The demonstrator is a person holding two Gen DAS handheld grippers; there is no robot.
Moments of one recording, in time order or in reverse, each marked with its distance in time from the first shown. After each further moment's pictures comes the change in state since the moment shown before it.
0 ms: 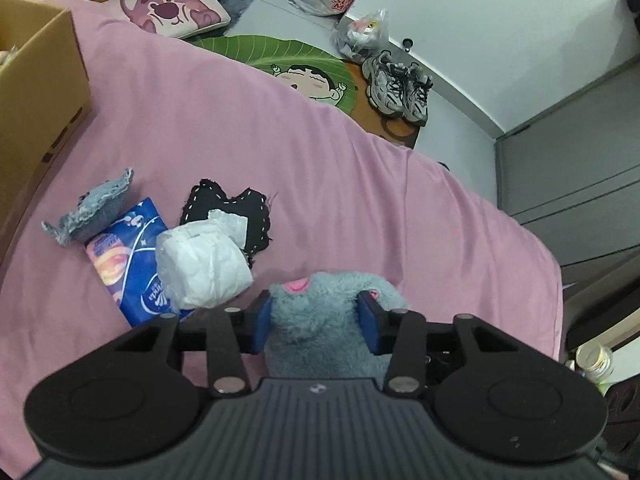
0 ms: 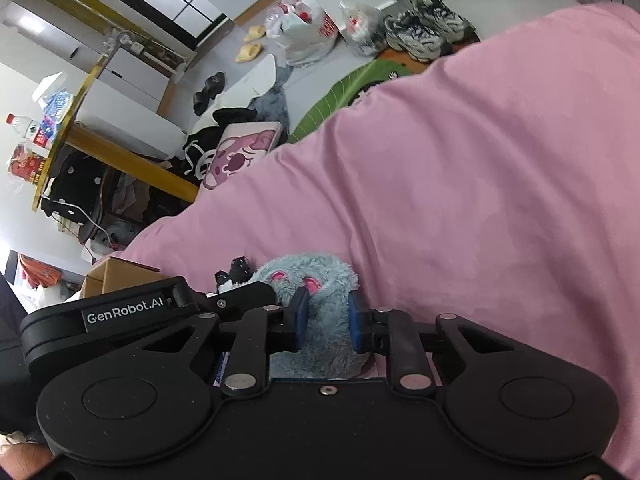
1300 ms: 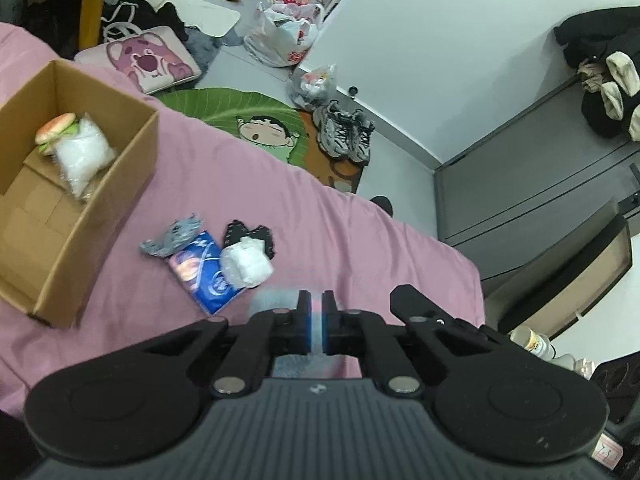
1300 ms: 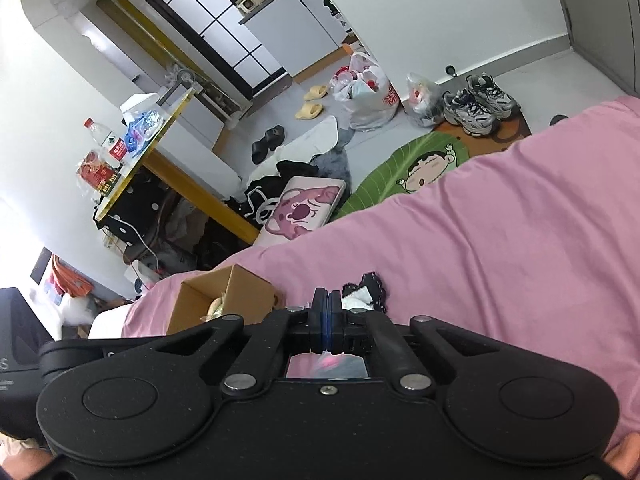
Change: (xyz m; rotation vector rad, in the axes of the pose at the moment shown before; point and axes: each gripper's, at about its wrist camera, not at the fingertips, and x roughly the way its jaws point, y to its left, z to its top) left arm -0.135 0.041 -0.015 0.050 -0.113 -0.161; right arm -0.073 0.088 -0.036 -0.094 -0.205 0.085
